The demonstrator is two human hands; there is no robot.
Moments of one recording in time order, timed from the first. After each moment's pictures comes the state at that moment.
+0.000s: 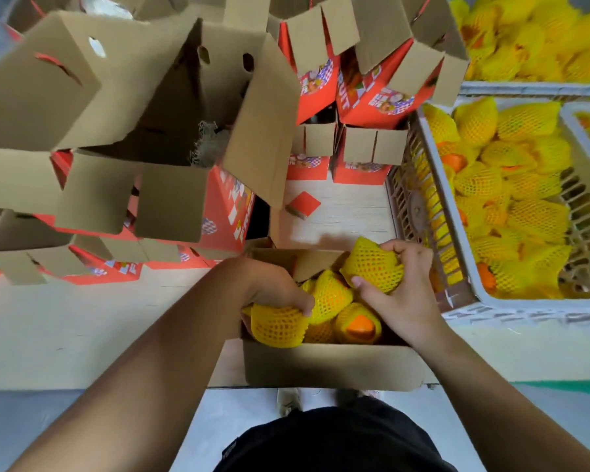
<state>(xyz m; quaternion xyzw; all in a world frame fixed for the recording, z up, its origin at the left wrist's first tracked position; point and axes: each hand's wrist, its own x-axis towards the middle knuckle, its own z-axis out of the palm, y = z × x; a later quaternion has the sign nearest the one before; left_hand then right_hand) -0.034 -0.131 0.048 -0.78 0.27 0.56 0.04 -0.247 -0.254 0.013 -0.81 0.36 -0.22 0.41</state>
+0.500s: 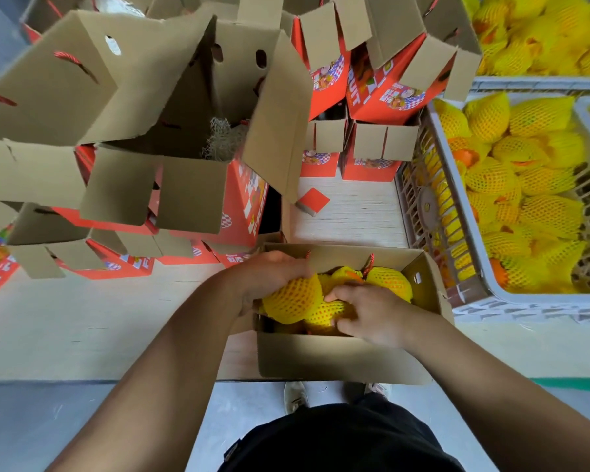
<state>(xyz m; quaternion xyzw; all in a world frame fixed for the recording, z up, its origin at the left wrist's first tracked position) -0.034 -0.090 0.057 -0.76 0.13 0.57 -0.29 -0.212 -0.231 0.011 -0.91 0.20 0.24 0.27</state>
